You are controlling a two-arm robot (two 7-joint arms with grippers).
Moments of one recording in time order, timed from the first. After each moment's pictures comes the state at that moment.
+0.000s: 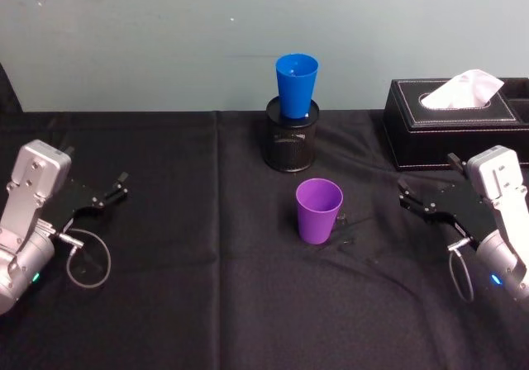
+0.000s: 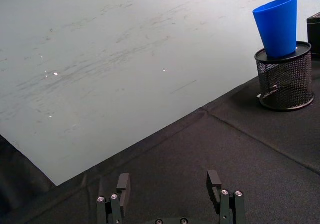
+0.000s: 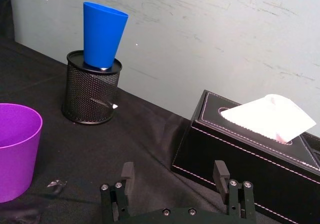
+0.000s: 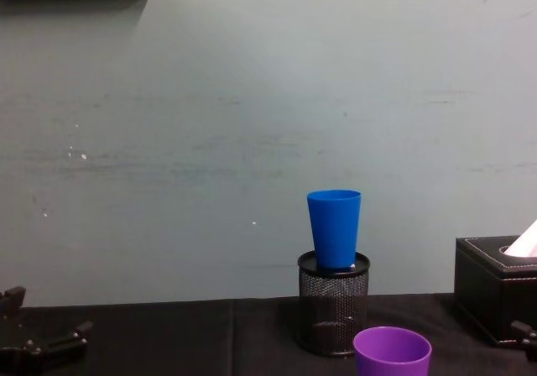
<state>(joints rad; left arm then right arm) -0.20 0.60 0.45 -1.41 -0.25 -0.12 0.03 0.20 0.60 -0.45 -1.41 0.25 -0.12 -0.03</state>
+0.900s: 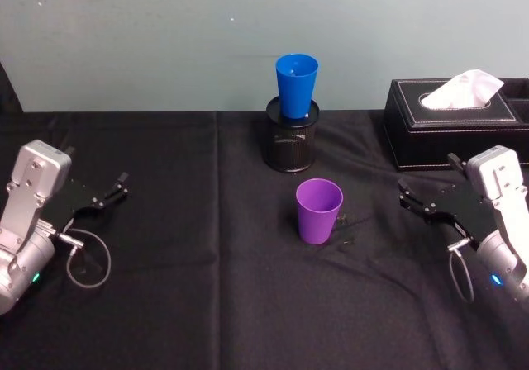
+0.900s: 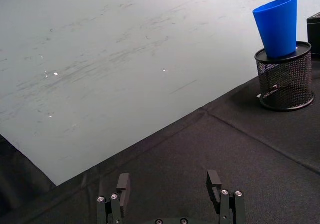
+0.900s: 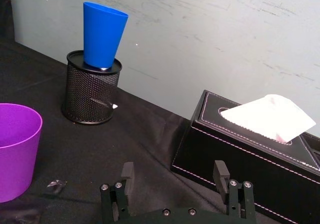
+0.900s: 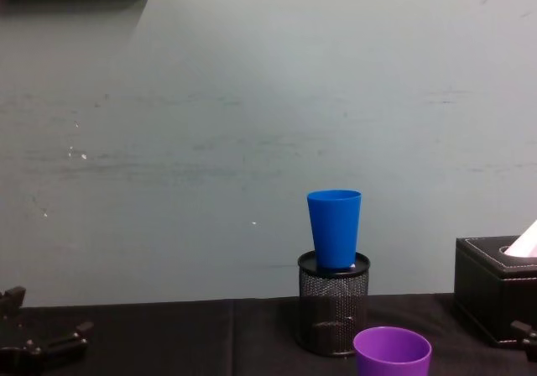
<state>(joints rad) -0.20 0.60 0.45 -1.41 -0.25 -0.12 0.03 0.20 0.60 -0.45 -1.41 0.25 -0.12 -0.03</state>
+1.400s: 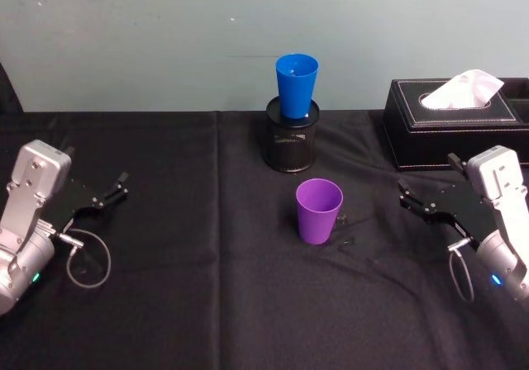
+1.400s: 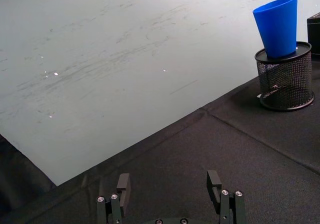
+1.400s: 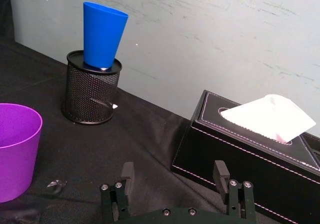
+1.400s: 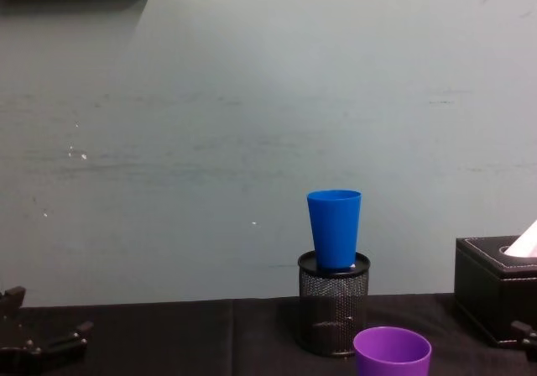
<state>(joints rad) -0.20 0.60 0.45 -1.41 -0.25 -0.12 0.03 0.20 0.60 -0.45 -1.41 0.25 -0.12 -0.03</state>
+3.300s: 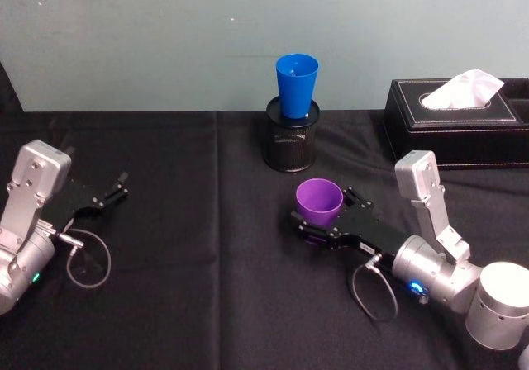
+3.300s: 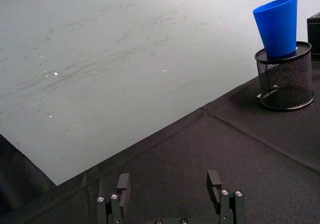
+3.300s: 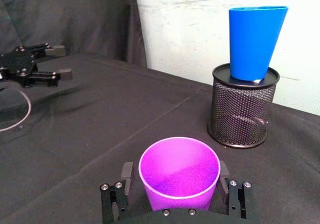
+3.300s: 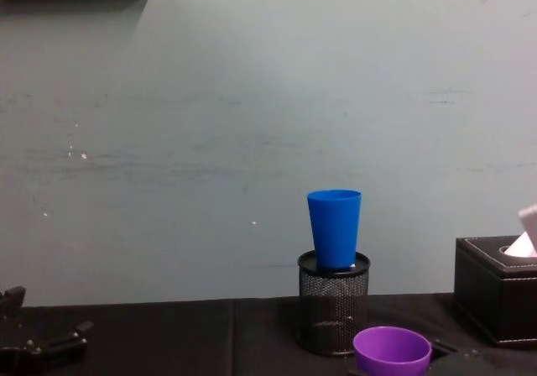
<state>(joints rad) -0.20 0.60 0.45 -1.41 -0.25 -0.12 0.03 0.31 0.39 -0.47 -1.22 0.41 -0.11 0.48</state>
